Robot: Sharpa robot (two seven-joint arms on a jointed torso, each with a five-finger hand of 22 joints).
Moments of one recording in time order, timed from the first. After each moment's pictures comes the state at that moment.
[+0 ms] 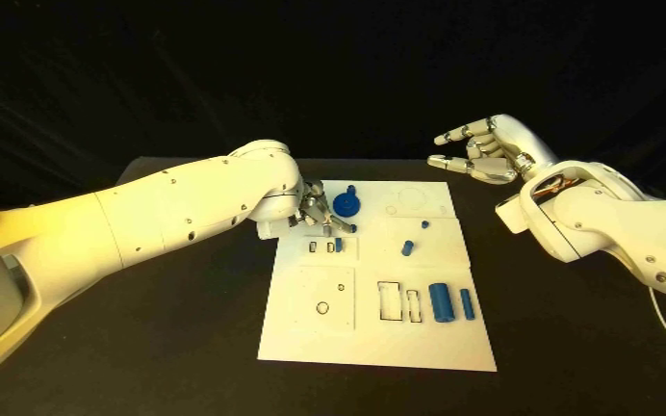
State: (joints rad) left arm 1.33 -0.51 -0.04 1.26 -0.95 0.25 -0.67; left_hand 1.13 -0.04 -0.04 0.29 0.05 0.93 0.04 0.66 0.50 1.37 -0.03 1.21 1.15 1.47 -0.09 1.57 1.31 0.05 1.46 0.02 1.47 1.31; right arm 1.23 -0.98 0.03 1.57 -0.99 -0.55 0.11; right_hand 1.36 -0.07 -0.12 0.24 0.27 1.02 0.14 0.07 0.07 1.44 0.05 1.22 1.31 1.46 -0.02 1.52 1.31 0.01 1.47 0.08 1.52 1.31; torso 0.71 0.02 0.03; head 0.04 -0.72
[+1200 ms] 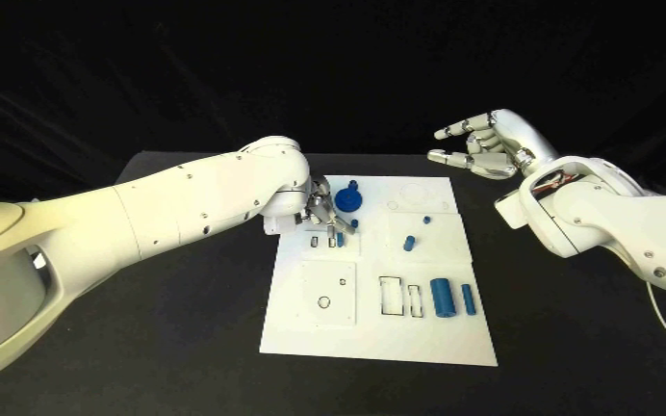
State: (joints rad) left arm 1.33 -0.46 -0.04 1.21 -0.97 0.30 -0.68; left_hand 1.14 -0.03 -0.03 0.29 0.05 0.93 0.04 0.67 0.52 1.37 -0.03 1.22 1.16 1.47 -0.09 1.57 1.31 0.05 1.46 0.02 1.47 1.31; right arm 1.22 -0.96 0.03 1.57 -0.99 -0.56 0.12; right_hand 1.36 -0.06 -0.13 0.24 0.27 1.01 0.14 0.07 0.07 1.44 0.05 1.22 1.31 1.46 -0.02 1.52 1.31 0.01 1.47 0.08 1.52 1.31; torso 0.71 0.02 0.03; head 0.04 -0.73
